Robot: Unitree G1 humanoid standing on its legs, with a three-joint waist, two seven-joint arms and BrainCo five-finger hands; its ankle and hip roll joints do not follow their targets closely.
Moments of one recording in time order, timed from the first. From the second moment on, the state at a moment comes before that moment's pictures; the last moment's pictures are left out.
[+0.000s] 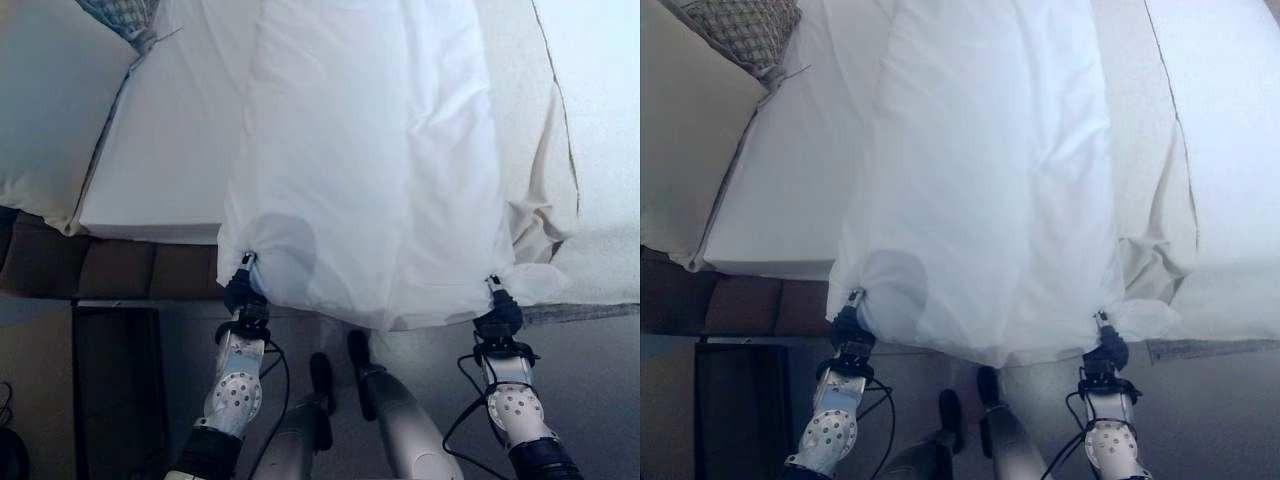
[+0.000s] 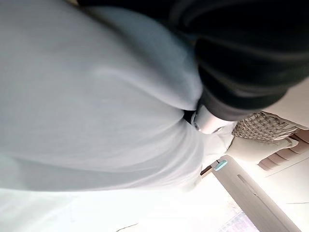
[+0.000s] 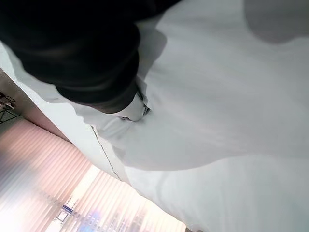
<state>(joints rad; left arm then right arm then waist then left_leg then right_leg) -0.13 0.13 -0.18 0.09 -1.19 -0.27 0.17 -0.06 -0.28 0.03 0.24 1.38 -0.30 0.01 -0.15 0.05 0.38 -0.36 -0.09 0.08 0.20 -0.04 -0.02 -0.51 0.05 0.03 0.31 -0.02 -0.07</state>
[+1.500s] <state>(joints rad) -0.15 0.23 -0.08 -0.10 -1.19 -0.26 0.21 -0.08 -0.38 -0.03 -0.13 1.19 -0.34 -0.15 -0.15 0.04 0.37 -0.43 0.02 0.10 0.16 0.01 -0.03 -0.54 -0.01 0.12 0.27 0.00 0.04</state>
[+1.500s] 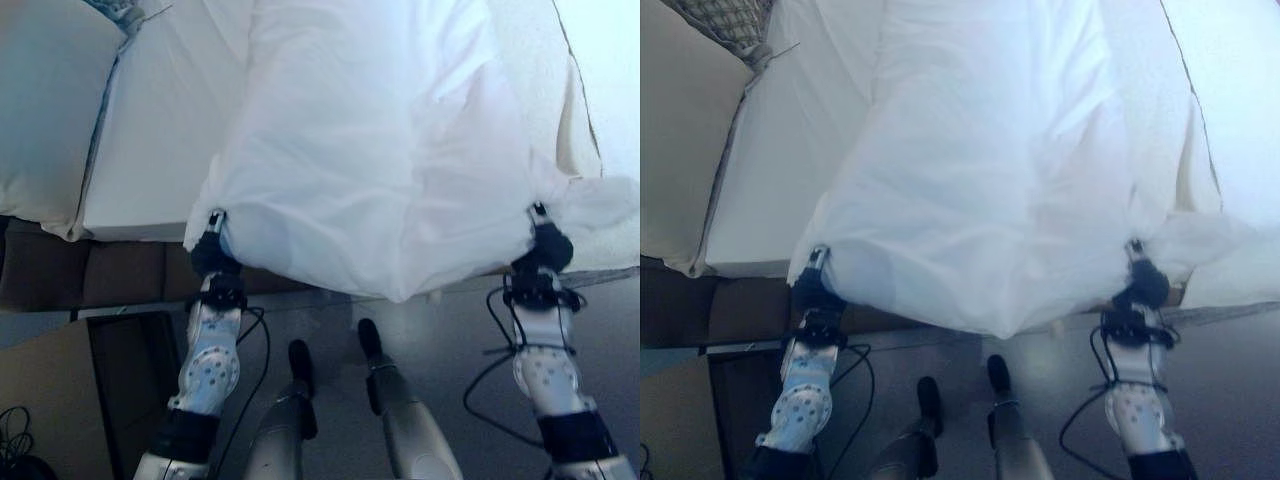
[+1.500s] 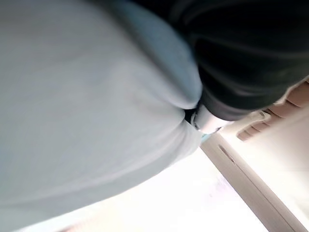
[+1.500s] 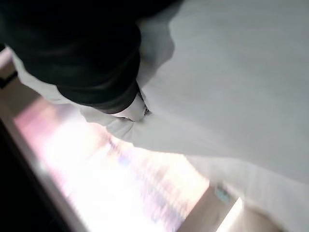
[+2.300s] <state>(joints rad) -0.29 0.09 0.01 0.86 -0.80 -0.26 0.08 -0.23 -0.25 -0.15 1.03 1.11 -0.25 0.06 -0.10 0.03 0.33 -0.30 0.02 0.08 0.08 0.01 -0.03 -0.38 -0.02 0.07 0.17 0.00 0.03</state>
